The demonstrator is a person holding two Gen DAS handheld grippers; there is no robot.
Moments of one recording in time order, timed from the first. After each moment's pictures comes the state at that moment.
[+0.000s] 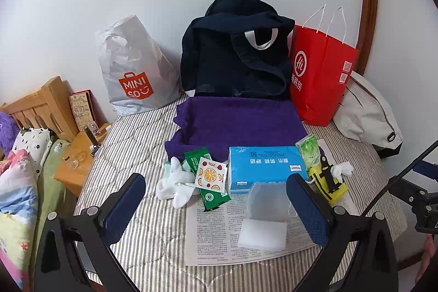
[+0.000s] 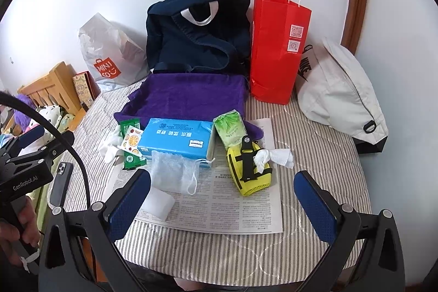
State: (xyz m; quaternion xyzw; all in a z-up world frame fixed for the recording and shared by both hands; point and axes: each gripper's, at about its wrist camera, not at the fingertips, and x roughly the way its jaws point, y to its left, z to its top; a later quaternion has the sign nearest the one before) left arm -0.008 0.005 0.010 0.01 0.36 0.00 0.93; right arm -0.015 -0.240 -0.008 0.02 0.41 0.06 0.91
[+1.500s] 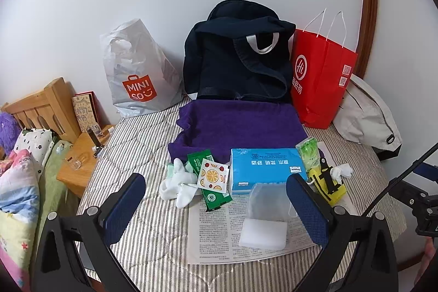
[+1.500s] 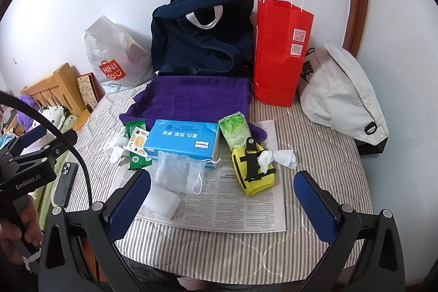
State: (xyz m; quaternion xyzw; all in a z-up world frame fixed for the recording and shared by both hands) left arm -0.017 0.007 0.013 0.01 0.35 0.01 0.94; right arm -0.025 -0.237 -0.004 0.02 0.40 0.06 0.91
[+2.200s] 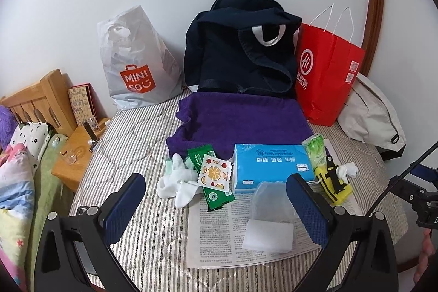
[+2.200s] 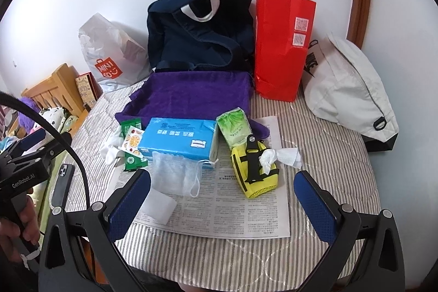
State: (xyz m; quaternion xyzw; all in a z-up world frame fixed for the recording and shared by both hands) left arm 0.000 0.017 -0.010 -0.01 0.37 0.01 0.93; right arm -0.004 -0.243 -0.028 0.03 0.41 0.07 0.91
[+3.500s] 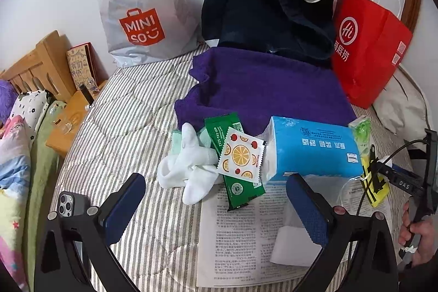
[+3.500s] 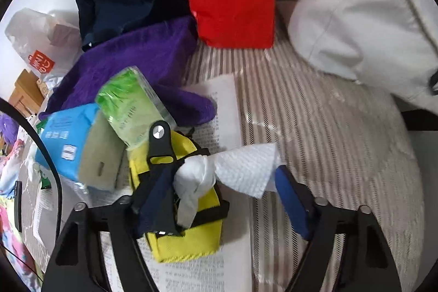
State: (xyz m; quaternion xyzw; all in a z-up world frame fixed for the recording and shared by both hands) left arm 0.066 0.047 -0.088 -0.03 0.45 0.04 0.89; right arm 0.129 -0.321 -0.196 0.08 0.49 0.04 0.87
